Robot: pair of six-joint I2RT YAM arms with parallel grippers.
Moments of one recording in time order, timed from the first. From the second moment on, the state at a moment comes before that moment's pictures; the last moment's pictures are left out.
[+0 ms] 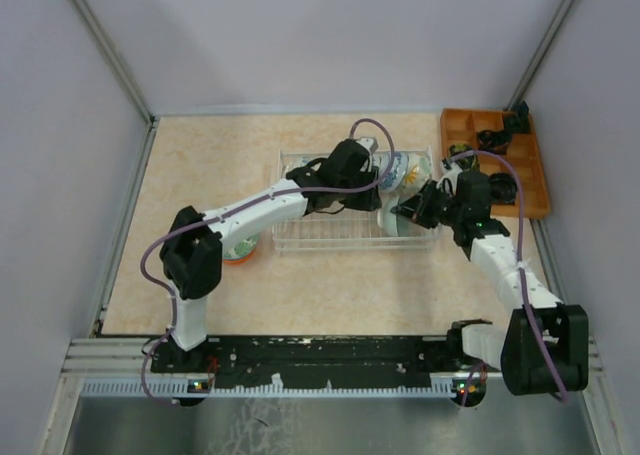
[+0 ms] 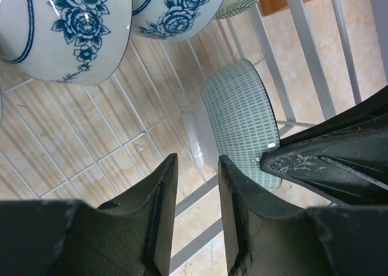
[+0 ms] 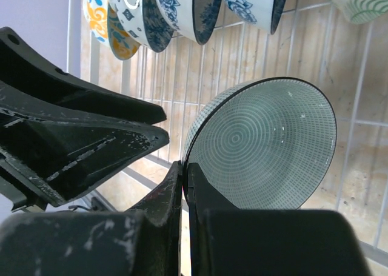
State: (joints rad) left arm -0.88 1.94 1.65 -0.39 0.01 -0.55; right arm 0.07 1.14 0.68 -0.11 -0.59 0.62
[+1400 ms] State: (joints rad) left arm -0.86 2.03 1.63 -0.45 -0.01 -0.56; right arm -0.04 1.12 0.58 0.04 -0.75 0.63
